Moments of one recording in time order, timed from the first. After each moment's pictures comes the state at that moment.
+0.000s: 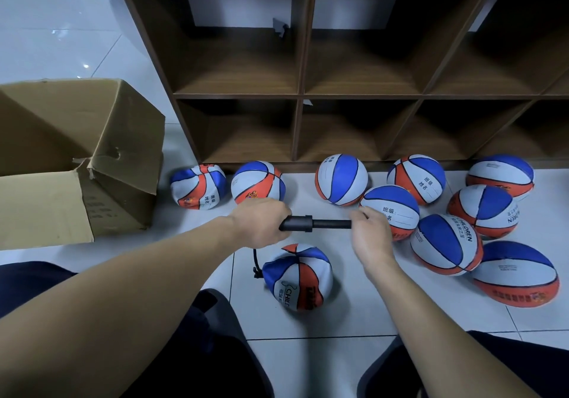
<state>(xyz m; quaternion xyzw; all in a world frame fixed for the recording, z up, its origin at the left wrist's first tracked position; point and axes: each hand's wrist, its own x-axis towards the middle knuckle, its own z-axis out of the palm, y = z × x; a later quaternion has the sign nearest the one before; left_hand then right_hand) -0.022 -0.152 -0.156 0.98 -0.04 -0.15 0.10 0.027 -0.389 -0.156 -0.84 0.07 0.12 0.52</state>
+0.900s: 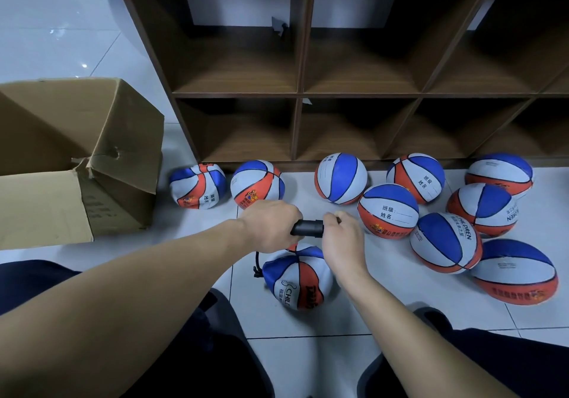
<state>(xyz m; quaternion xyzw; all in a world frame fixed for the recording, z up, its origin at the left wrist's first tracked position) -0.023 -0.176 -0.150 0.98 -0.07 -0.15 0.09 -0.005 -0.350 -0.165 -0.85 0.05 0.12 0.51</state>
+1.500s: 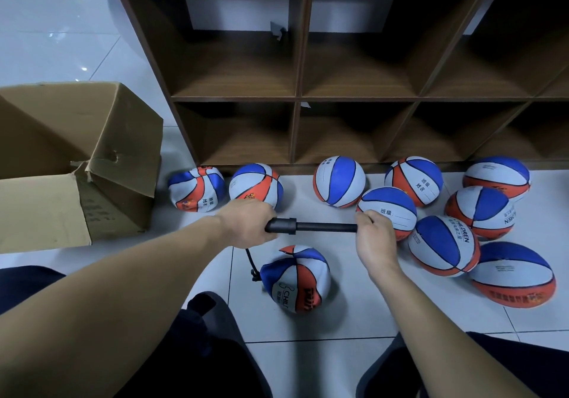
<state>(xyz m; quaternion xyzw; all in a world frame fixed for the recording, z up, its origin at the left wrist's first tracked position) -0.027 -0.131 -0.156 0.98 -0.03 -0.18 0.09 0.031 -0.401 -0.163 -0.85 0.07 0.08 0.51</state>
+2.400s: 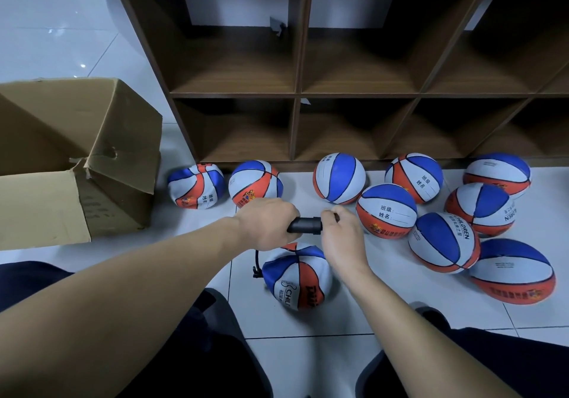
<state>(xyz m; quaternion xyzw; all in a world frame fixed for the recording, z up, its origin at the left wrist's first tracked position) -0.021 -0.171 -0.148 0.98 -0.07 -0.13 0.09 0.001 -0.355 -0.162 -0.85 0.00 0.12 0.51</state>
